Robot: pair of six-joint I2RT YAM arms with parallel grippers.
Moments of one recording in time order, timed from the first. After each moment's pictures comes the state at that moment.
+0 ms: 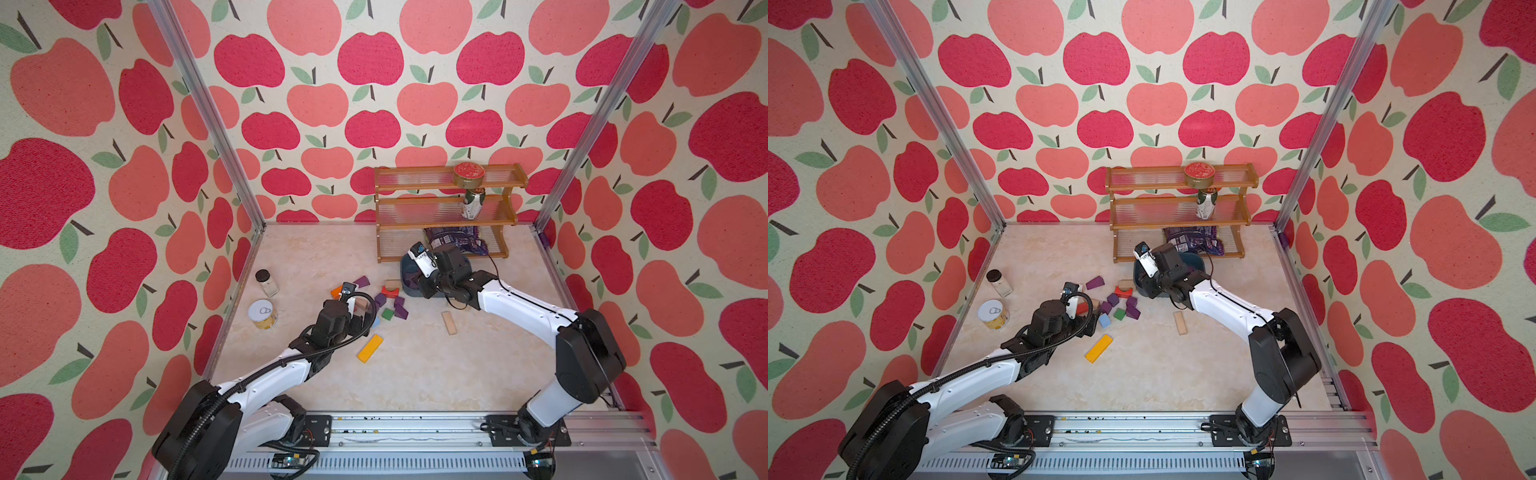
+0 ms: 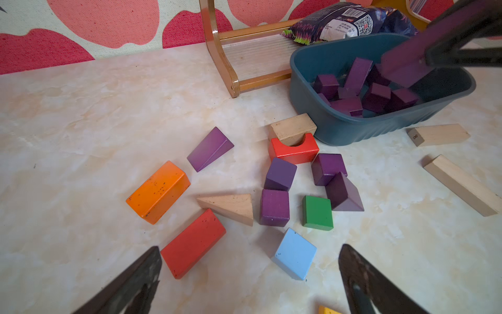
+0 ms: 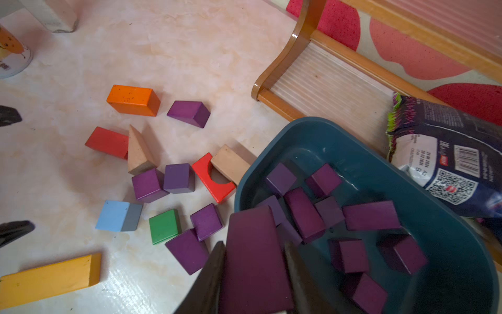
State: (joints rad) left arm -0.58 1.11 0.41 0.18 -0.18 -0.13; right arm 0.68 1.64 1.19 -0.25 -0.03 -0.11
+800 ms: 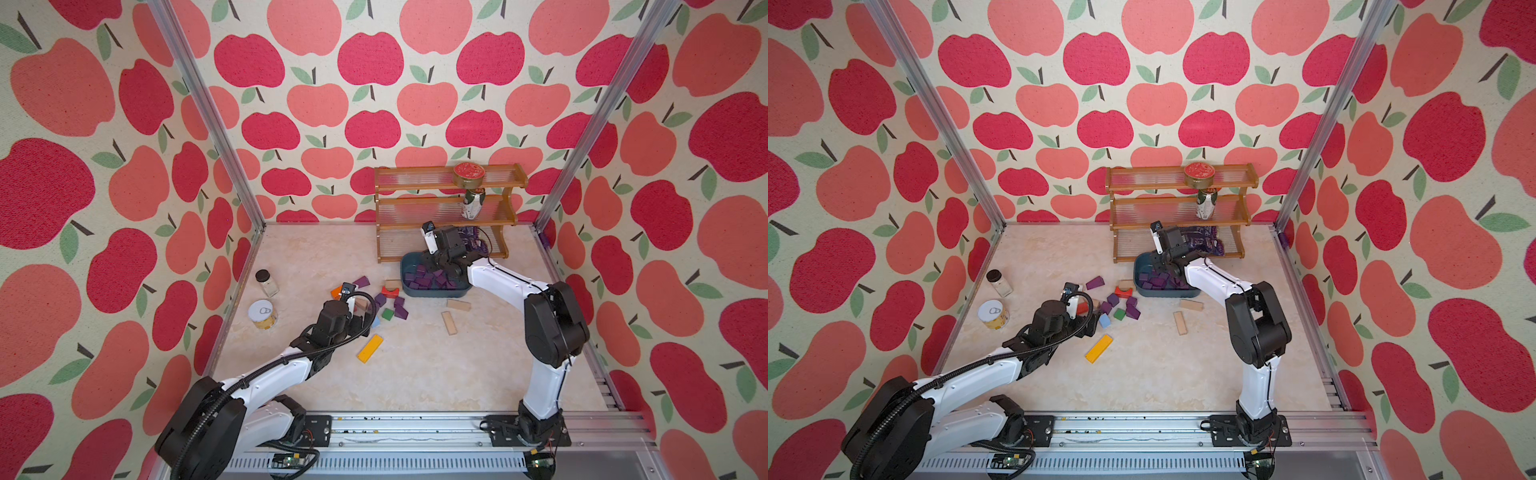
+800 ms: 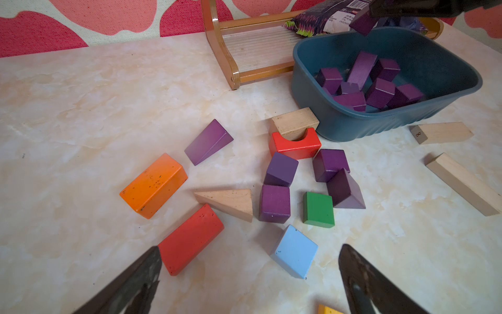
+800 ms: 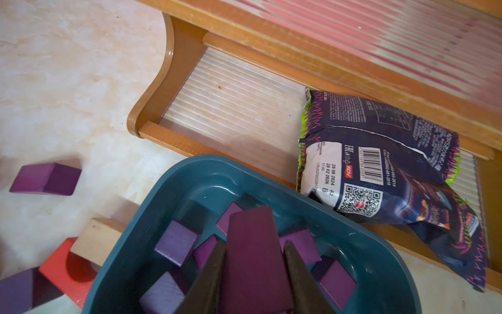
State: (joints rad) left arm -0.57 1.14 0.41 0.19 -0.17 -0.15; right arm 0.57 1.89 1.41 -0.23 0.14 -0.05
